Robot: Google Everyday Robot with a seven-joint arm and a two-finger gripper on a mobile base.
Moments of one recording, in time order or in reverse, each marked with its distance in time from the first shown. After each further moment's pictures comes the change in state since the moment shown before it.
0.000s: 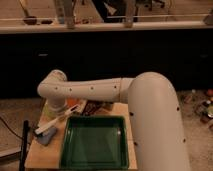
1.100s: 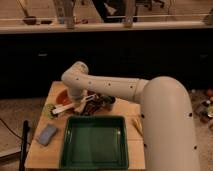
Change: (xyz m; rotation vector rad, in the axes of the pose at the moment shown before) arm 0.107 -0.041 -0.007 0.141 0.017 0.198
